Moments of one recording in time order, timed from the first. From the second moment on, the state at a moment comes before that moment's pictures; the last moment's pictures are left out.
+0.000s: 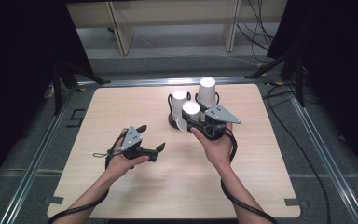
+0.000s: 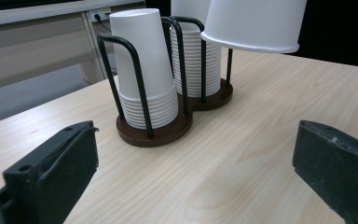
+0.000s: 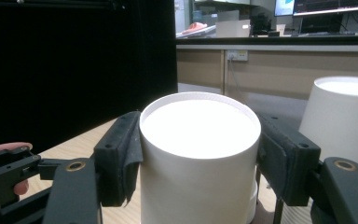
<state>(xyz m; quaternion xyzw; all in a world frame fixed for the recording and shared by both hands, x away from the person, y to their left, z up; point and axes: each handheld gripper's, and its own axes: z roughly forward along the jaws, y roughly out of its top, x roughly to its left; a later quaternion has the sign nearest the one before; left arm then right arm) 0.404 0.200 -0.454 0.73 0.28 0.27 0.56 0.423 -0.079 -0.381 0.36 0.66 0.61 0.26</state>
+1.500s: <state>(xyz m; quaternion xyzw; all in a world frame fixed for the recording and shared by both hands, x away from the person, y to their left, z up) 0.397 0.214 -0.471 0.72 0.30 0.27 0.56 0.411 -0.120 -0.424 0.43 0.63 0.61 0.22</state>
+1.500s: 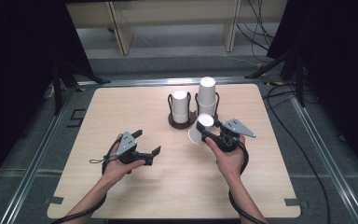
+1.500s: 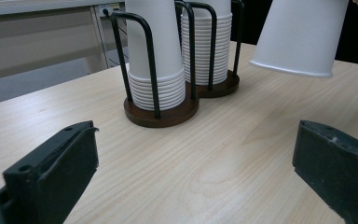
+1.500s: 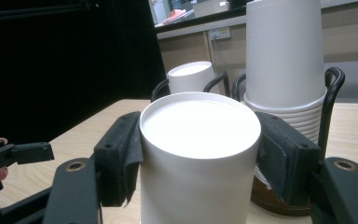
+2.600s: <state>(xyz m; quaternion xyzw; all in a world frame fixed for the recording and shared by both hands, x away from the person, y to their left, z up) 0.391 0.176 -0.465 0.74 0.26 0.26 0.57 0.417 -0.126 -0.433 0.50 0.59 0.63 0.13</state>
